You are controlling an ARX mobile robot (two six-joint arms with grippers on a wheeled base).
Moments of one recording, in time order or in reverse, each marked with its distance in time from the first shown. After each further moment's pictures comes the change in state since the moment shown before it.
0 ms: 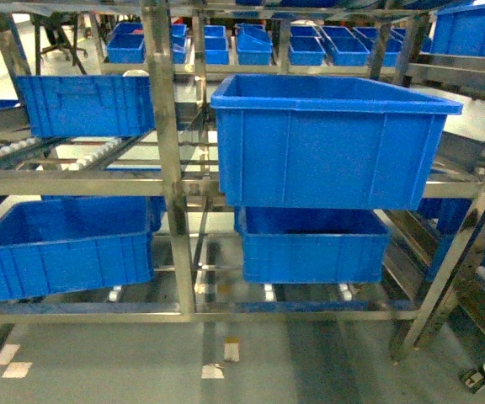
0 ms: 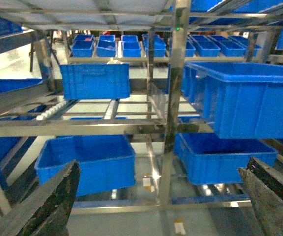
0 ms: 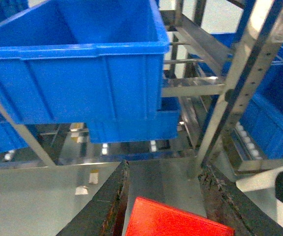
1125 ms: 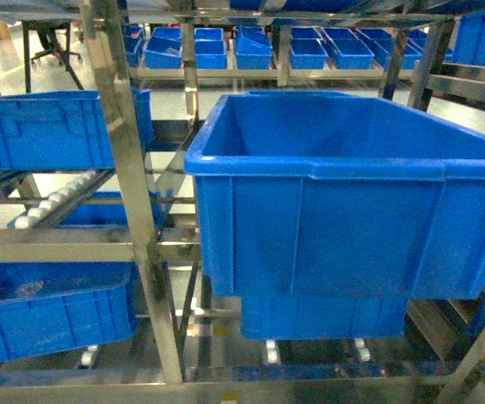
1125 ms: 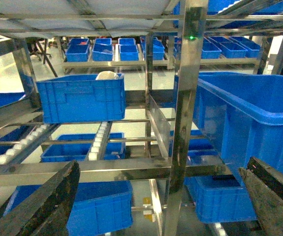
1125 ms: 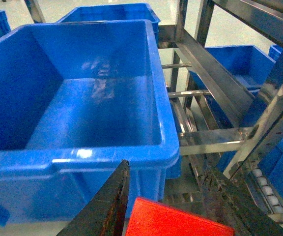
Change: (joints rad) left arm 0.001 0.000 0.000 0.009 0.008 0.000; right arm 0.004 -0.003 0.001 -0.004 0.000 0.000
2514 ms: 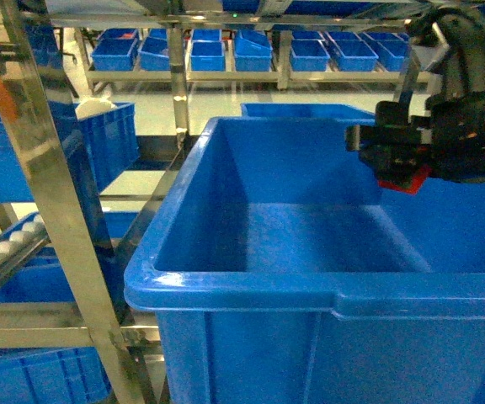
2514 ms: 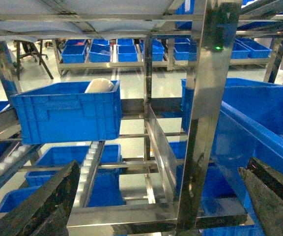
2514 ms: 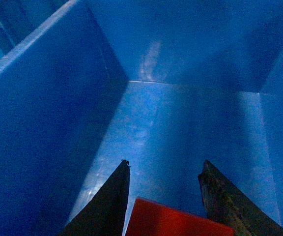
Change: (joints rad) left arm 0.000 0.000 0.000 -0.003 0.001 0.000; right arm 0.252 0.562 0.393 -0.007 -0.079 0.092
